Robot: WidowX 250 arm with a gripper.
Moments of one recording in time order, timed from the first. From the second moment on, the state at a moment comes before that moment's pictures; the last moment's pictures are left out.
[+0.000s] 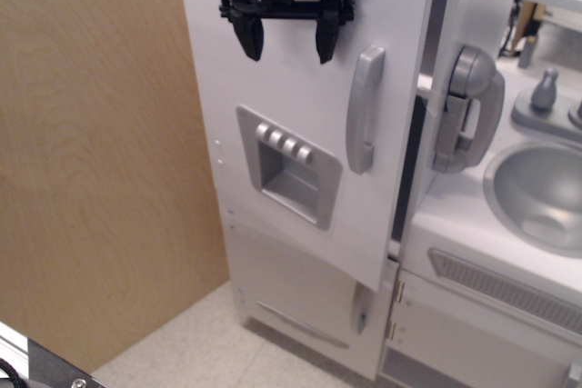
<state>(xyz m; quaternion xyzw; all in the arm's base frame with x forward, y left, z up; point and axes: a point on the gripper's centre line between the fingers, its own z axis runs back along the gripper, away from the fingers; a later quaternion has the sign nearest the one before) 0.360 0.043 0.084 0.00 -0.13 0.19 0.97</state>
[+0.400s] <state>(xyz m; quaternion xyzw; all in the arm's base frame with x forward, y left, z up) 0.375 0.042 0.087 -0.01 -0.13 0.20 0.97</state>
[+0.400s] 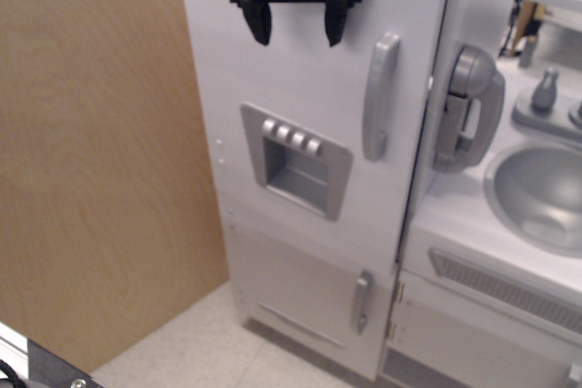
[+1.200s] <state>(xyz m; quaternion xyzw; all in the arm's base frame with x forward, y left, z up) 0.344 0.041 0.081 -0.02 -0.11 0.16 0.98</state>
